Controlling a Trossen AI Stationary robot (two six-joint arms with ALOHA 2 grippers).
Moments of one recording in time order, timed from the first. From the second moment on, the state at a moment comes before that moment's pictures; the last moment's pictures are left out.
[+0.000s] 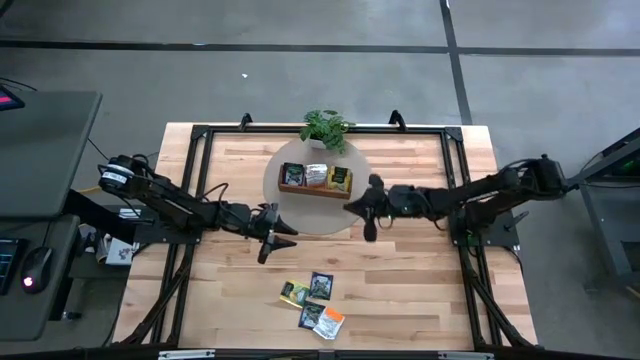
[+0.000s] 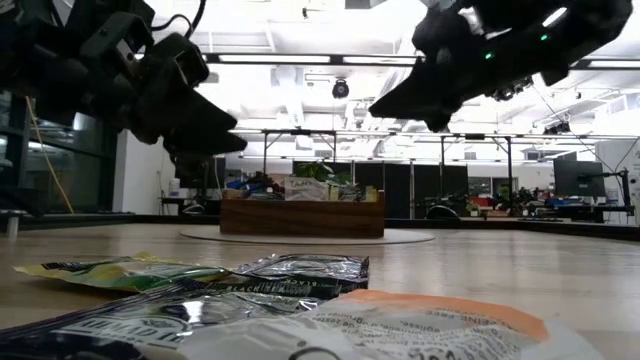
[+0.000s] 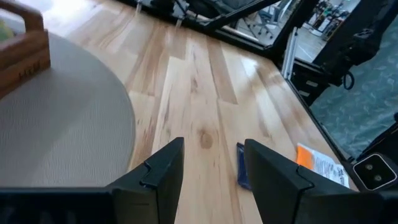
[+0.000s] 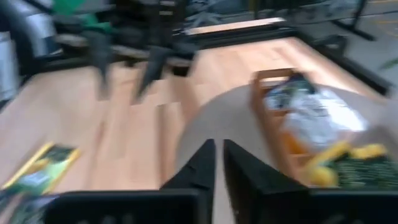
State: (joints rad) left arm -0.19 1.45 0.28 0.93 -0.01 -0.39; right arm 0.03 1.37 0.54 0.52 0.15 0.16
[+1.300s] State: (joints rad) left arm -0.49 1.46 0.35 0.83 -0.36 -0.57; right arm 0.43 1.94 1.29 -0.29 0.18 0.23
